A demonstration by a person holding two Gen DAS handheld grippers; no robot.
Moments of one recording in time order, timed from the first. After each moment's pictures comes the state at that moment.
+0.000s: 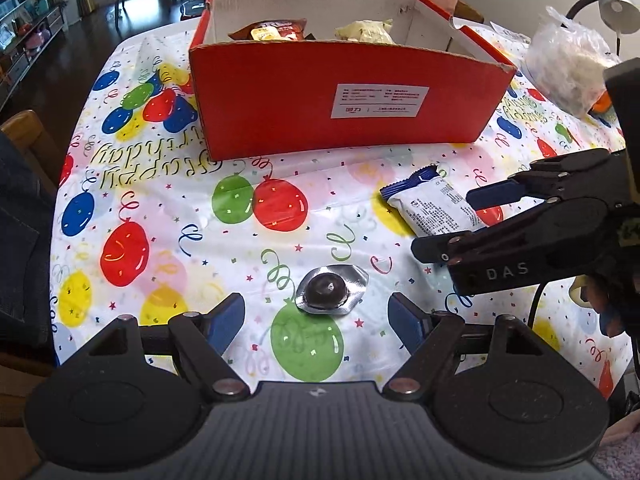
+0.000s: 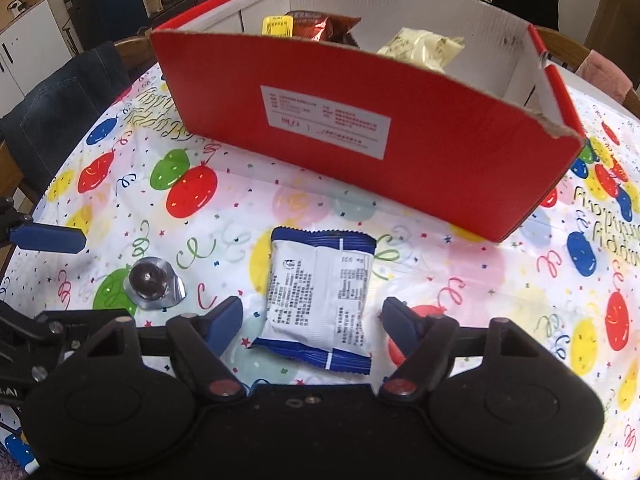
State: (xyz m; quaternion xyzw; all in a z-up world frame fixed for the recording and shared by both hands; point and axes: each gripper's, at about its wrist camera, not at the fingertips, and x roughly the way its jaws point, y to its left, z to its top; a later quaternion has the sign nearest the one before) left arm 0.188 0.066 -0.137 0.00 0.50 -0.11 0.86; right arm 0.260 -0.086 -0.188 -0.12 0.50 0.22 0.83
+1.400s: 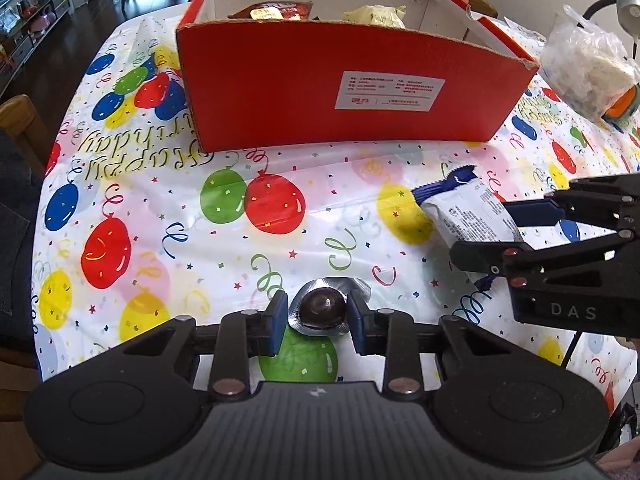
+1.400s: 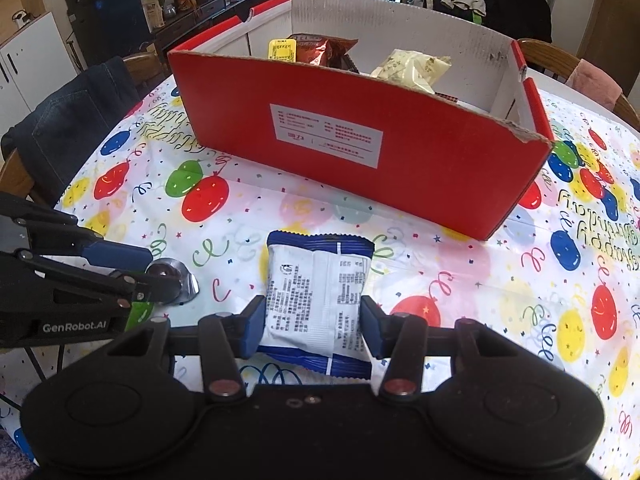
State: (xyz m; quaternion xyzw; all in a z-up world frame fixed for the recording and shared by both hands) left arm 0.204 0.060 -0.150 -0.02 0.52 -0.09 0.85; right arm 0.237 -0.097 -0.170 -0.11 0.47 0.22 0.85
